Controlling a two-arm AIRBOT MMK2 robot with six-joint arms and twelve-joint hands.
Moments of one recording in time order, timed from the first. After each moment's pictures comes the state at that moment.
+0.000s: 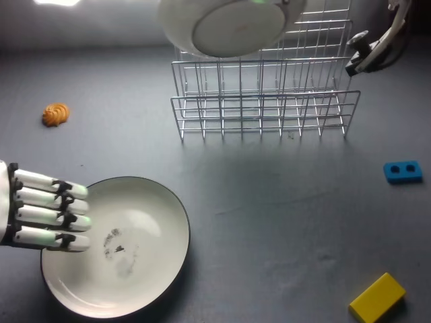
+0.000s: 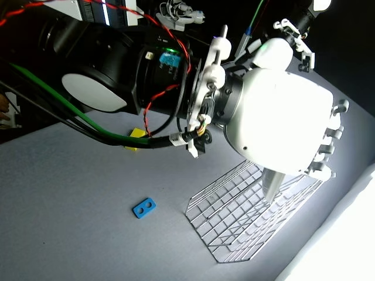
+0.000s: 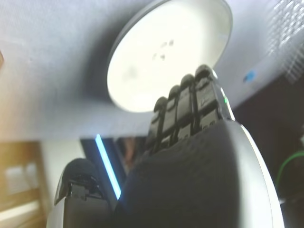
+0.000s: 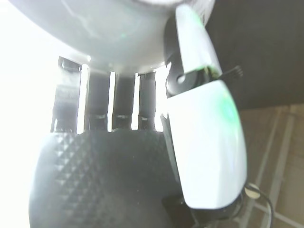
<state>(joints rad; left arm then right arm) 0.93 -0.75 1.27 1.42 -0.91 0.15 -0.05 -1.17 1.26 0.23 0.26 -0.64</state>
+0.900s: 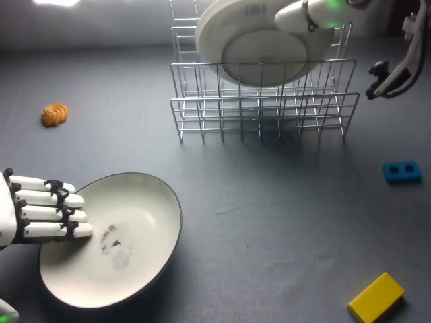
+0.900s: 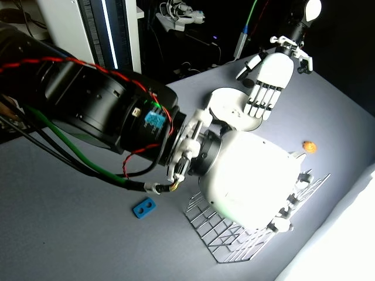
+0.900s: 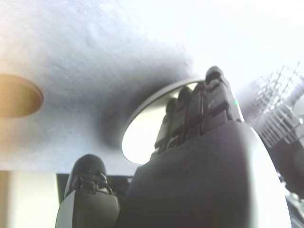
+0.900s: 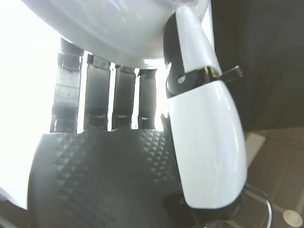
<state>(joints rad) 1.07 -0.78 1.25 1.26 -0.69 0.14 -0.16 -1.19 1.35 0.34 0.24 -0.65</state>
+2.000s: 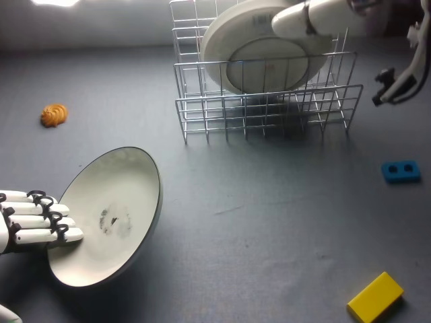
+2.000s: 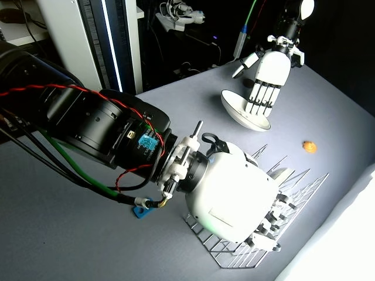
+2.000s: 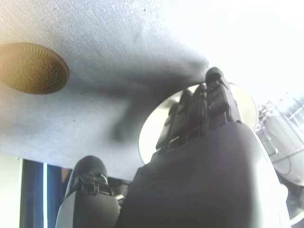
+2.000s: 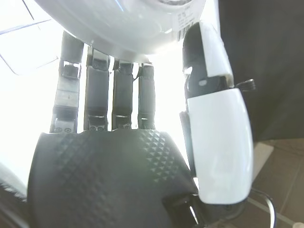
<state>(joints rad) 1.18 -0.75 1.18 1.11 -0.60 0.08 -0.17 -1.19 1.36 0.30 0.25 -0.64</state>
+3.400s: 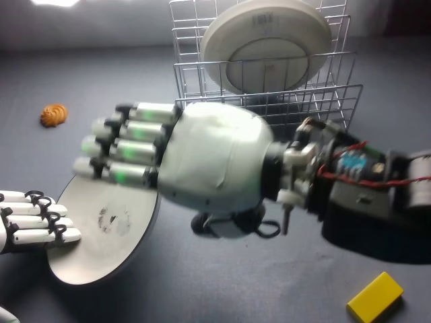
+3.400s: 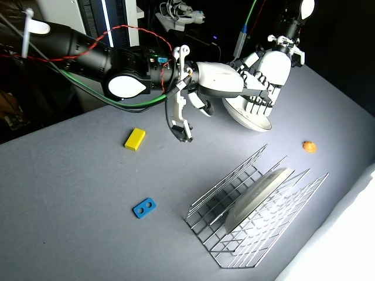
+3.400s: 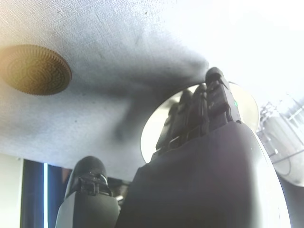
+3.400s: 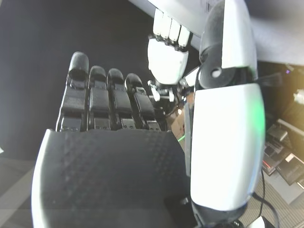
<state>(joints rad) 1.19 -0.74 1.18 1.11 -0.60 0.08 -0.40 -1.33 0.99 -0.06 0.50 -1.43</state>
